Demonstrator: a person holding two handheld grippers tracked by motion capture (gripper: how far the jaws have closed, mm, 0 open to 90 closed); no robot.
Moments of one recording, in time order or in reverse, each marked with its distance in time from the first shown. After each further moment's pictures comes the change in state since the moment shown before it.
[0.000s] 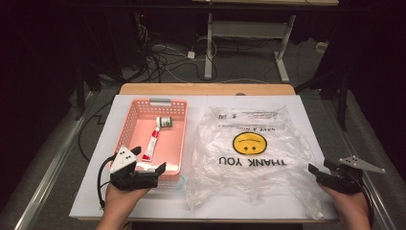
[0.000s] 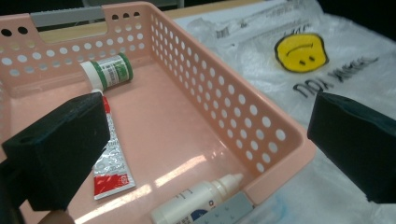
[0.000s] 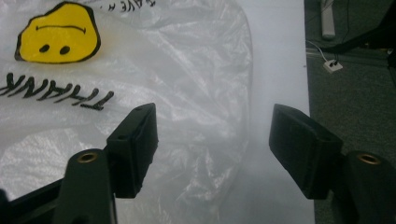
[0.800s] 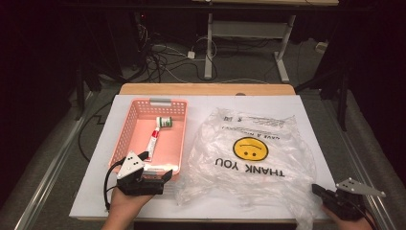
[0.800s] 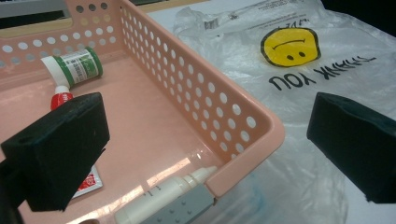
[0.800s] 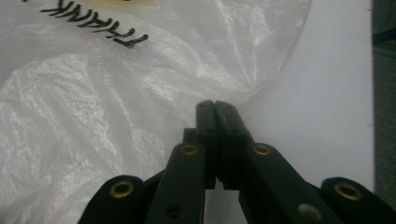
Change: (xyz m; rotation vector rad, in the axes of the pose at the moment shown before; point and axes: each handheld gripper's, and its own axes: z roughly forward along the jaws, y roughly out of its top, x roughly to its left) left arm -0.012 -0.009 0.007 -0.007 -0.073 0.004; right arm 0.030 -0.039 -0.038 0.094 0.079 -0.113
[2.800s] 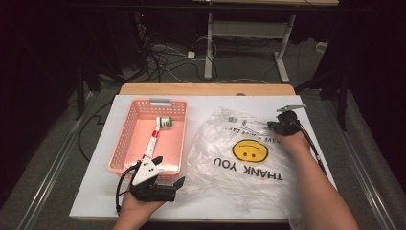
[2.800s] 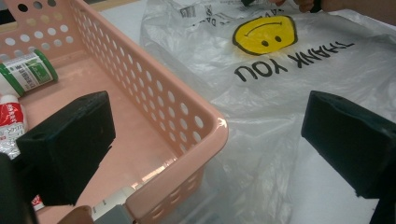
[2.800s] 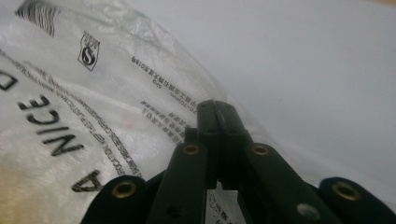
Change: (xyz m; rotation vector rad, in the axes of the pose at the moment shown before) left arm -0.029 0.001 0.013 0.035 -0.050 0.071; right arm -0.020 0.180 0.202 0.091 0.022 -0.086
